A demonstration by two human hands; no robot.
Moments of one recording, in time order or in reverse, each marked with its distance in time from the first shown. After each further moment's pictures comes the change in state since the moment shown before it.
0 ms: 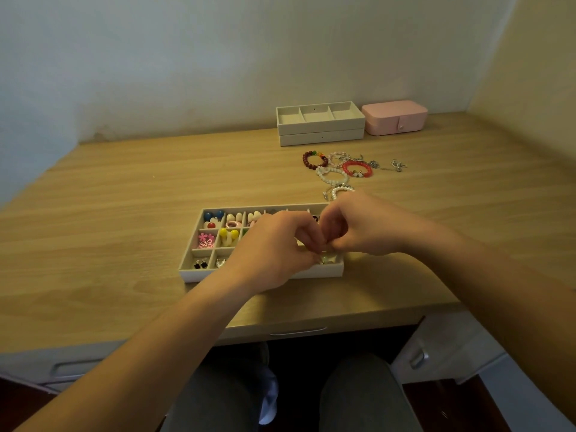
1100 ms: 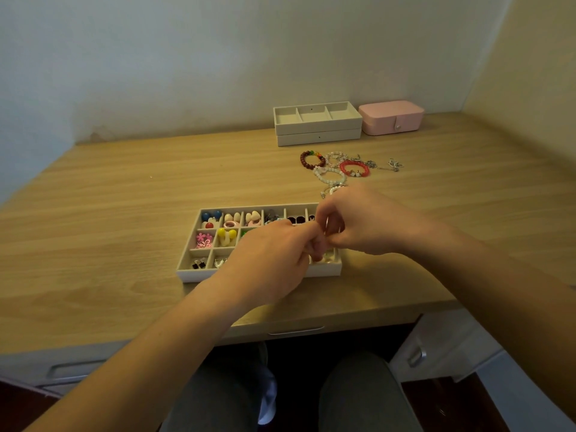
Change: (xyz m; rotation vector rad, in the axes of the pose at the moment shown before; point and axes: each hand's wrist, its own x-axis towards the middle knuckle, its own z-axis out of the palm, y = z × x) left_hand -0.013 0.005 0.001 0.351 -0.032 0.140; right_hand -0.006 -0.012 -0.003 -0.138 0.080 0.008
